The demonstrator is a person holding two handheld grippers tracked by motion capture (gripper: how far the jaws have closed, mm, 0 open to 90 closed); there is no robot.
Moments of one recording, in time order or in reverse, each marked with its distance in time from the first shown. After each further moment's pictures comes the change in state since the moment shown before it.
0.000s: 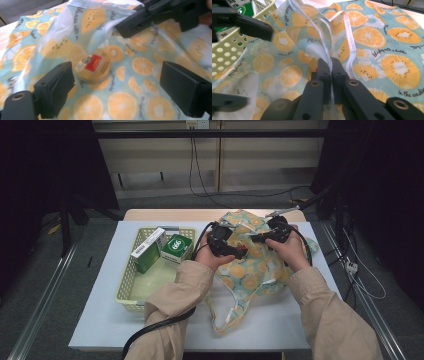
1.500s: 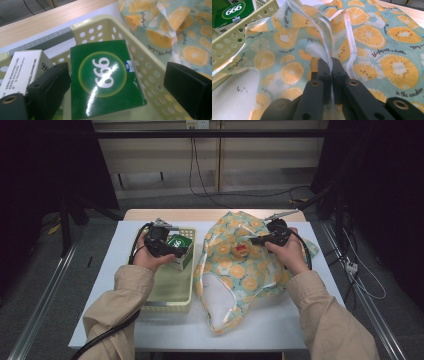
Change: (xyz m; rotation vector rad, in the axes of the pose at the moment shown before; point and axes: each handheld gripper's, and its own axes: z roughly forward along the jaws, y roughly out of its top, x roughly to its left) left arm 0.105 -0.071 -0.102 0.033 0.215 -0.096; right arm 0.006 -0.006 -0.001 0.003 -0.013 -0.002
